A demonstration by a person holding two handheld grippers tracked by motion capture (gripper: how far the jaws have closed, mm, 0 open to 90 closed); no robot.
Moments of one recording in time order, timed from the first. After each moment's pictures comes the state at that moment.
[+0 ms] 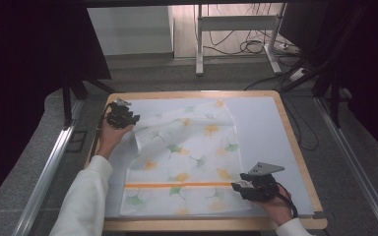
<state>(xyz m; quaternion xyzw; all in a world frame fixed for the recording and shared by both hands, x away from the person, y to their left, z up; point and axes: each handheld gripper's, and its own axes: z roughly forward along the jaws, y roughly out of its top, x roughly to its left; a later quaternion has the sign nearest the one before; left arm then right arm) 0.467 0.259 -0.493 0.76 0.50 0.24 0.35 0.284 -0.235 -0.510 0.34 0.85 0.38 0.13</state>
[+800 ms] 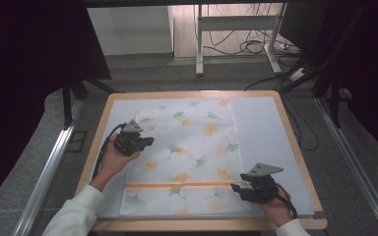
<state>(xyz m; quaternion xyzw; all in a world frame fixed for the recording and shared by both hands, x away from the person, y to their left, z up) 0.370 0.199 -0.485 0.83 0.38 0.15 0.37 0.280 -0.232 -0.510 0.35 0.85 0.37 0.13</state>
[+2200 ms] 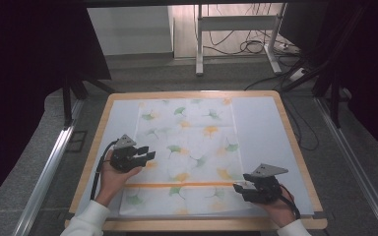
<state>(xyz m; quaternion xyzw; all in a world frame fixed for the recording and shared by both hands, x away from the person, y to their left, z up) 0.314 0.200 -0.492 0.77 0.43 0.14 0.44 0.276 -0.240 -0.505 0.35 0.84 0.38 0.13</state>
